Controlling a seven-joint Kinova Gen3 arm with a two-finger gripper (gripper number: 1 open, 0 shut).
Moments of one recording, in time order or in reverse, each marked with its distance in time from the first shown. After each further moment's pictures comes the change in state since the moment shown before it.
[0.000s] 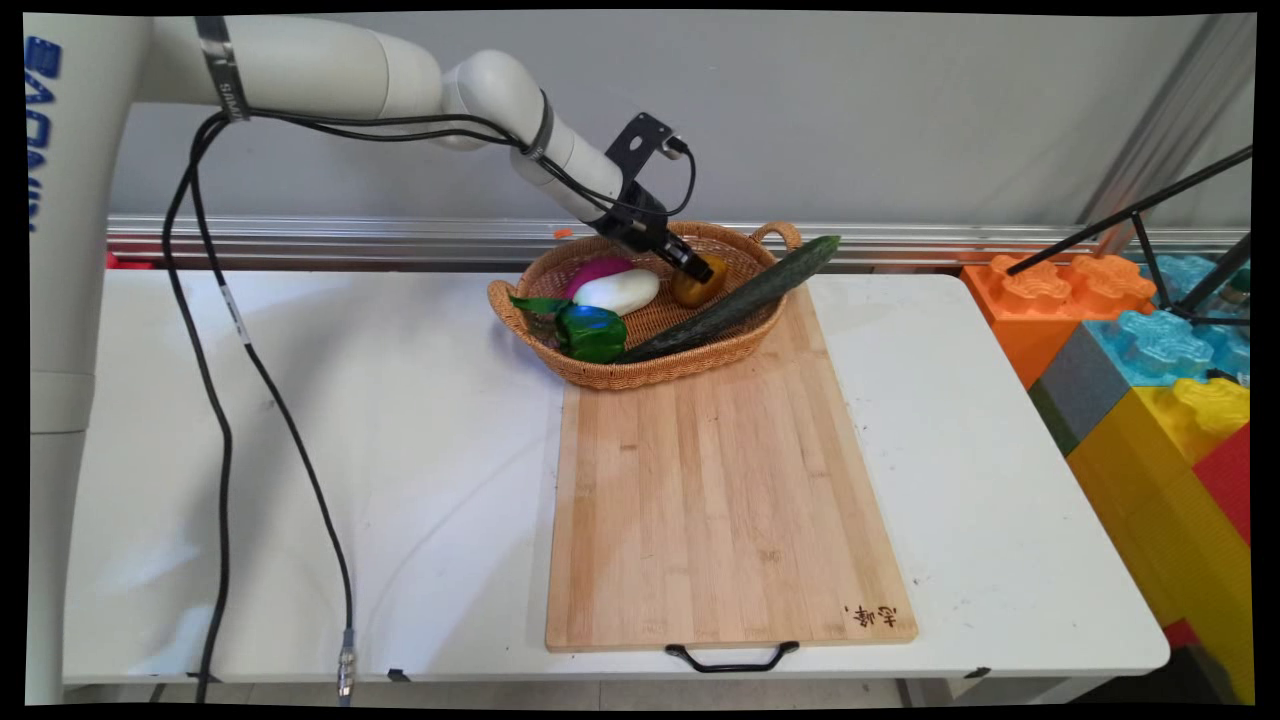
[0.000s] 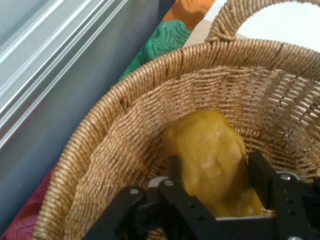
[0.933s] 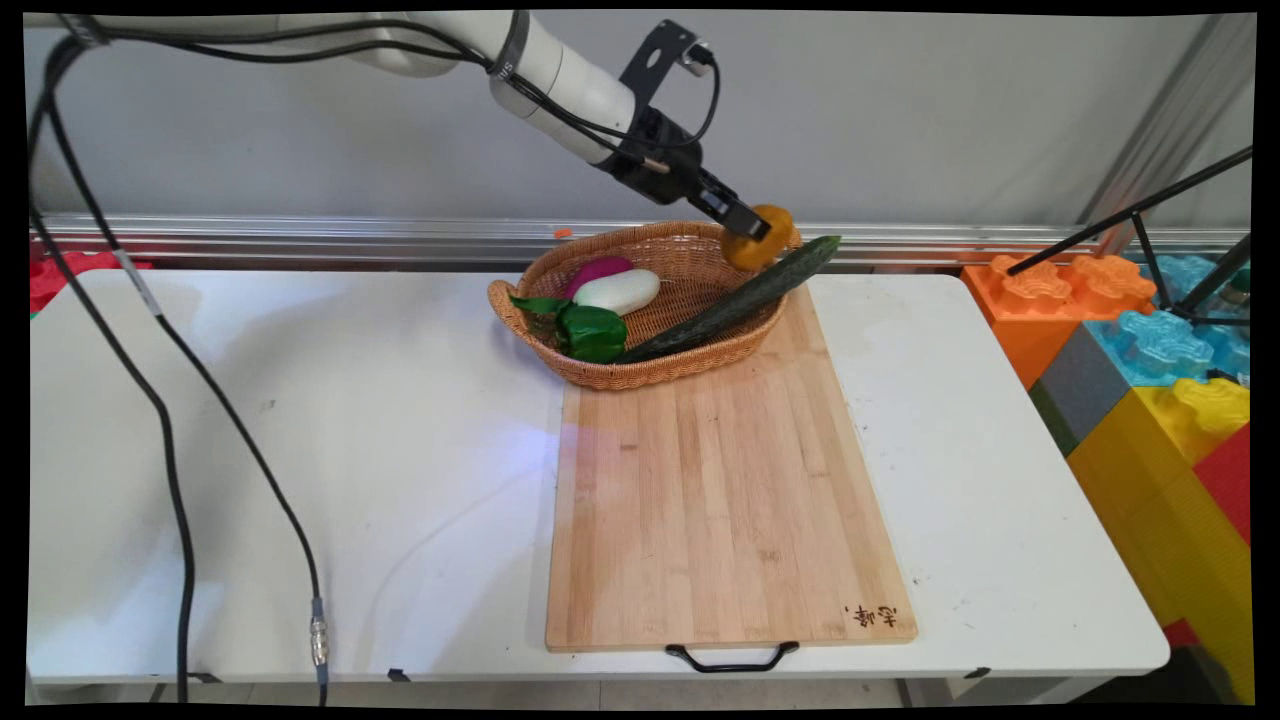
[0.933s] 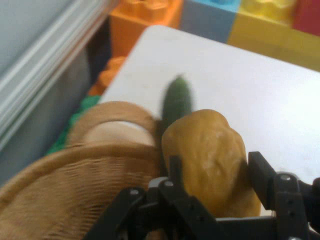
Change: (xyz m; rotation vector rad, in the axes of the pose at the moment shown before) arm 0.050 0.085 -0.097 -0.139 0.124 0.101
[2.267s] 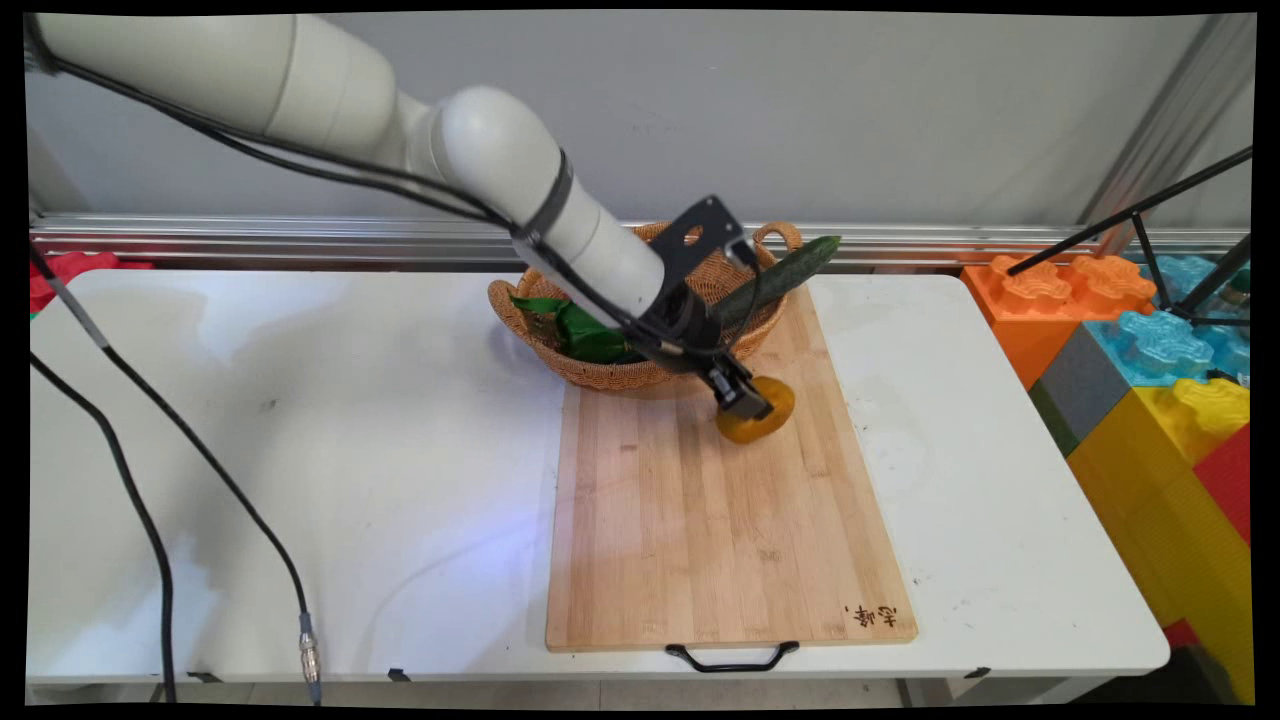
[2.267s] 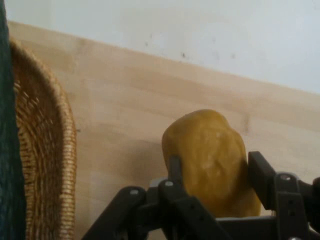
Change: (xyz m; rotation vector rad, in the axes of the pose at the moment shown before) arm -0.075 0.125 0.038 -0.056 -0.208 0.068
